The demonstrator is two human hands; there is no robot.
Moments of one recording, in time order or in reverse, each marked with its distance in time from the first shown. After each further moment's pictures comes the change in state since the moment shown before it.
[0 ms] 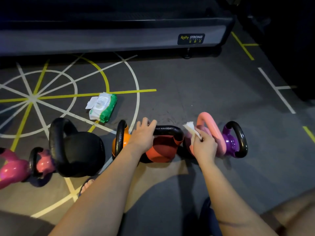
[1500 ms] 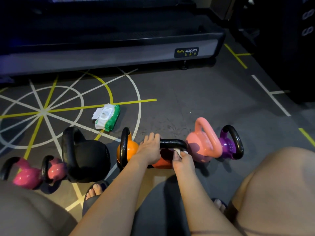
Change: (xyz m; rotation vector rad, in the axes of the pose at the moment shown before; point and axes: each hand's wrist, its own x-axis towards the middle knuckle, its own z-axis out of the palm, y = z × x) left_hand -0.031 0.026 -0.001 -0.044 -0.068 0.038; right_hand -0.066 -0.016 0.038 0.846 -0.191 0.781
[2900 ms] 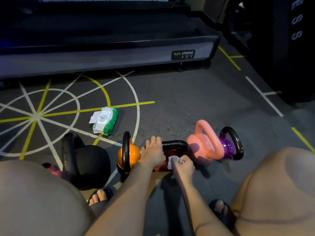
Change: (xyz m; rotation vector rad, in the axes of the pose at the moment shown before) left_hand 0.001 0.003 -0.006 -0.144 -0.049 -0.119; right_hand -0.014 0.016 0.007 -0.679 0.163 -0.310
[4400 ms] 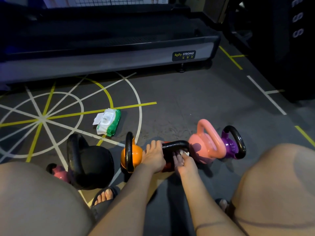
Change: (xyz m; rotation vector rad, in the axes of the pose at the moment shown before) left_hand -0.020 -0.004 0.003 -0.042 -0.022 -0.029; right_hand 0.011 -0.023 -0.005 1.112 -0.185 0.496
